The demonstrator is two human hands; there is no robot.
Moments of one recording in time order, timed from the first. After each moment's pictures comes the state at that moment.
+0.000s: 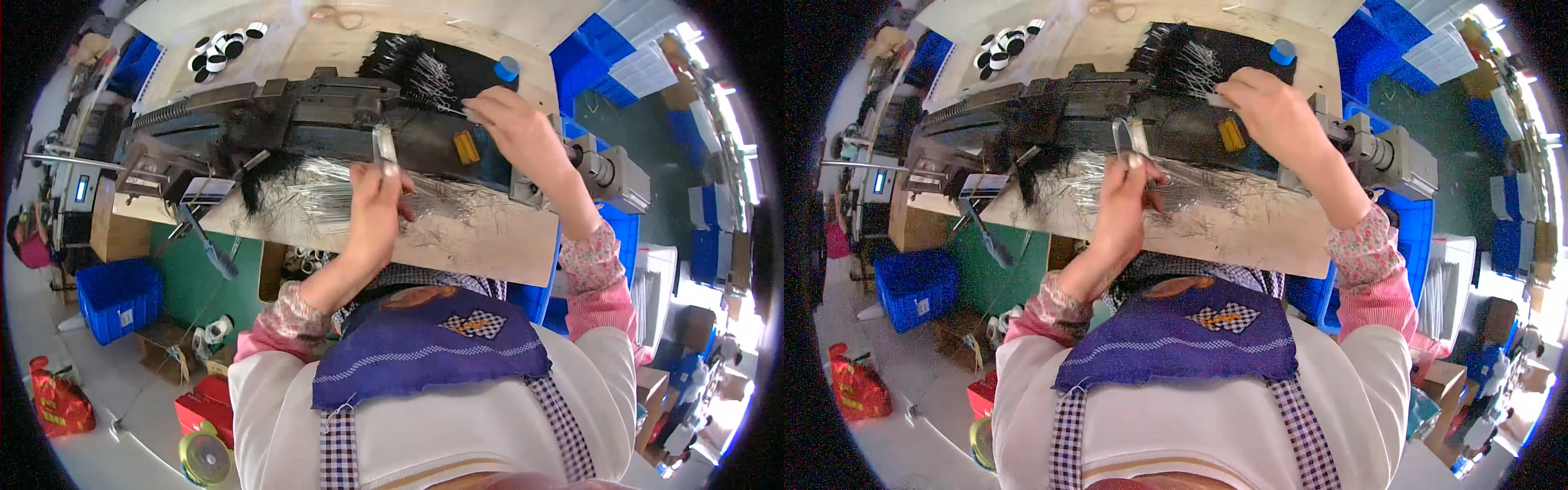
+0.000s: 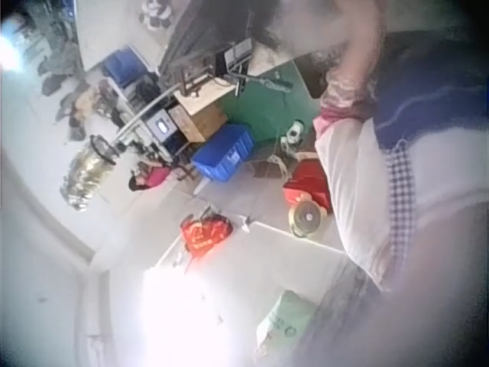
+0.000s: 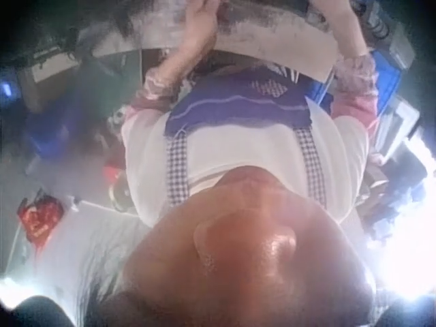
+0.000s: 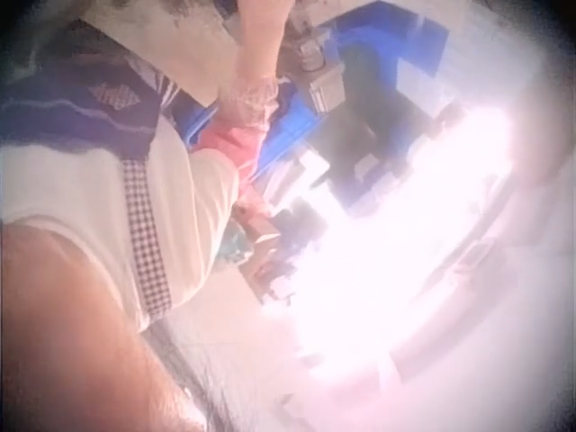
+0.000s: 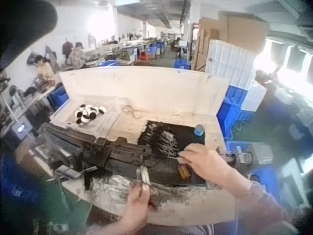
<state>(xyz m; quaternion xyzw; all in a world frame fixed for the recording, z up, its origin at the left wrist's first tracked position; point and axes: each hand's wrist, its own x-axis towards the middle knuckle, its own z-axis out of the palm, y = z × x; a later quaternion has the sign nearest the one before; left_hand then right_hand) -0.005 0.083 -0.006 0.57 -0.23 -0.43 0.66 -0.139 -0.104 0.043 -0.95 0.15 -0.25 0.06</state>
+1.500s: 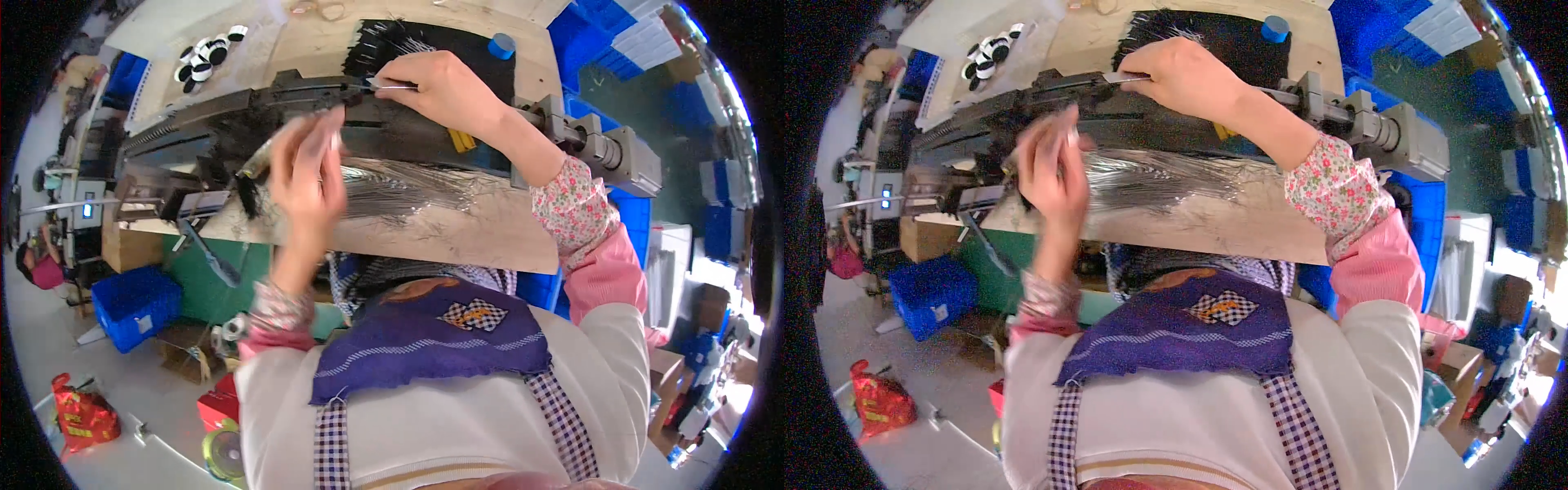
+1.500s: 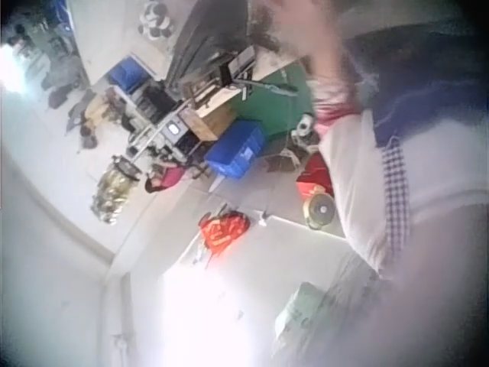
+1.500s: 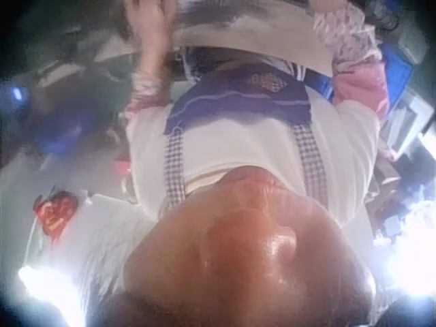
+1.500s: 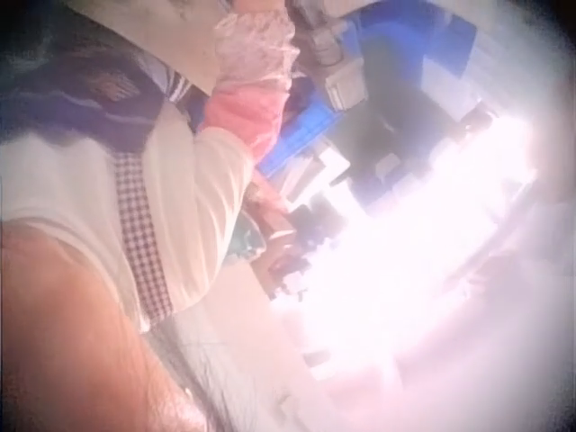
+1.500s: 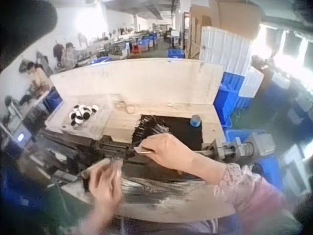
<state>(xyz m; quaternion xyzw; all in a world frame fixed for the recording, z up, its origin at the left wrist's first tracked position) 0.055 0.056 0.009 0.60 -0.54 0.11 0.57 -0.066 -0.114 0.027 -0.93 0.05 -0.32 0.19</state>
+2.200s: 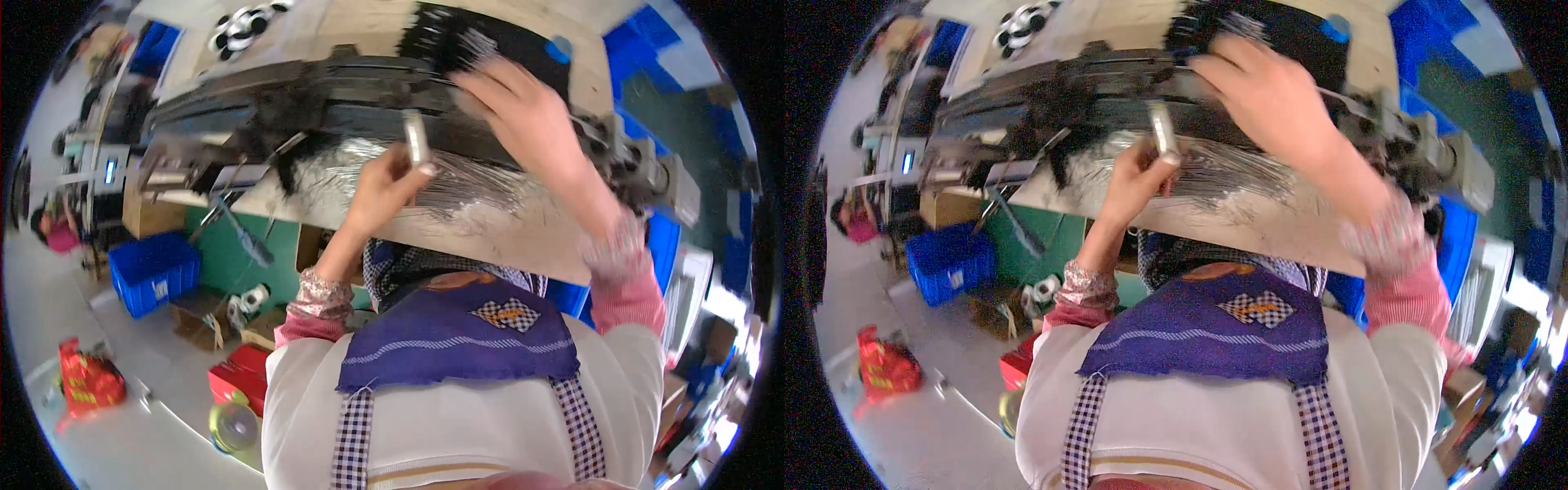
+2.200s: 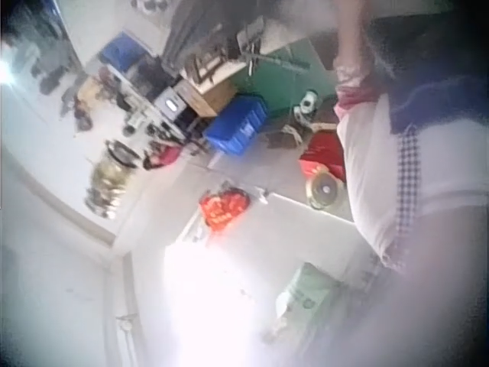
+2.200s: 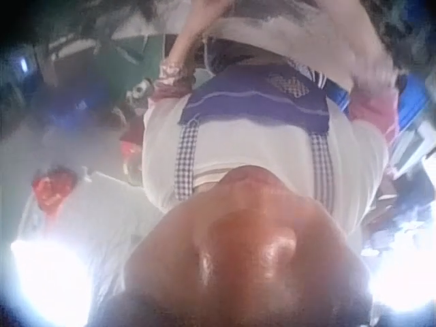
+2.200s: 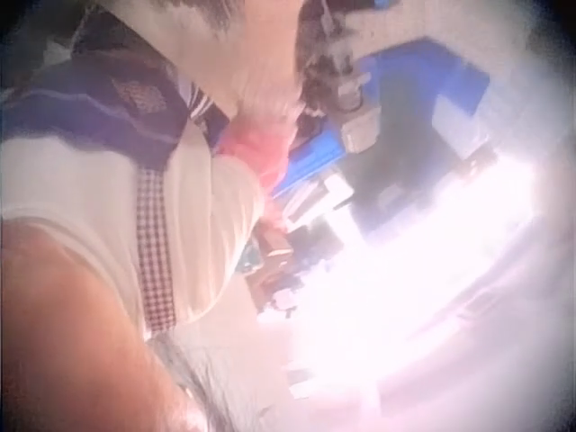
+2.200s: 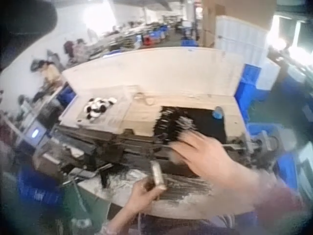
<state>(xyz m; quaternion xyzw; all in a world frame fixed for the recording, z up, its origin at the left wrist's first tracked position) 0.067 0.097 -0.047 0.63 -0.37 -0.44 0.51 -0.077 -0.075 0.031 -0.93 0.10 -0.34 0.06</state>
